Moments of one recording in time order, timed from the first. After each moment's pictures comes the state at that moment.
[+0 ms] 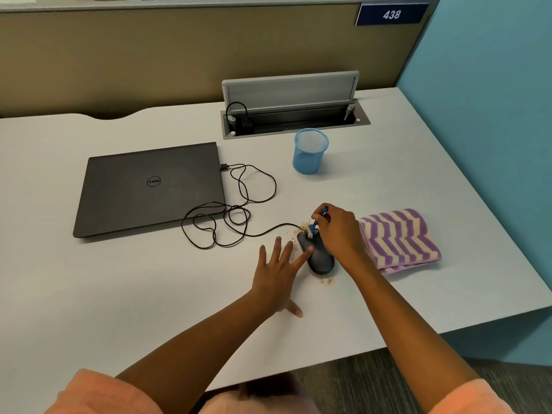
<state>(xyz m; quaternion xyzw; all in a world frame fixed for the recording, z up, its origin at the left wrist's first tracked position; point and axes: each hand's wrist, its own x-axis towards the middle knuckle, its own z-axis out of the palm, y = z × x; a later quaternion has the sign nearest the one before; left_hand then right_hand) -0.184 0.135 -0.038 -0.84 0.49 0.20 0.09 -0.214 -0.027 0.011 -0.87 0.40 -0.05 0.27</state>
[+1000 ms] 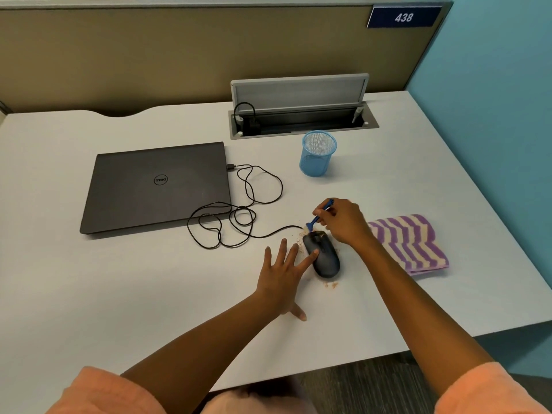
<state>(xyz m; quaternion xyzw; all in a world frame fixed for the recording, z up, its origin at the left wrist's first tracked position) -0.181 0.134 -0.036 -0.84 0.50 0.20 0.10 -0.188 -0.059 0.008 -0.87 0.34 0.01 0.36</state>
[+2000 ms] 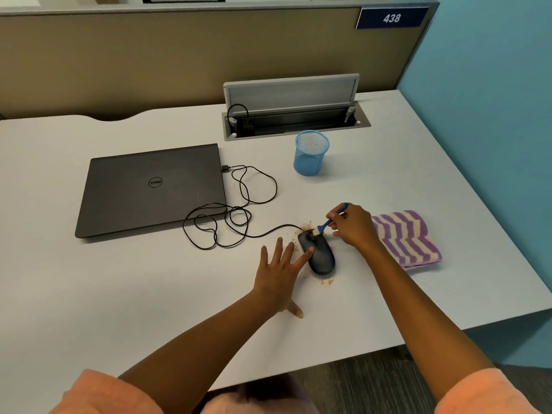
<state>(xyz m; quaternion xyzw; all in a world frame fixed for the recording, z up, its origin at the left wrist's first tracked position) -0.184 0.133 -0.031 -0.84 0.50 0.21 0.10 -0.214 -0.076 -0.002 -0.82 0.41 -0.01 0.39</state>
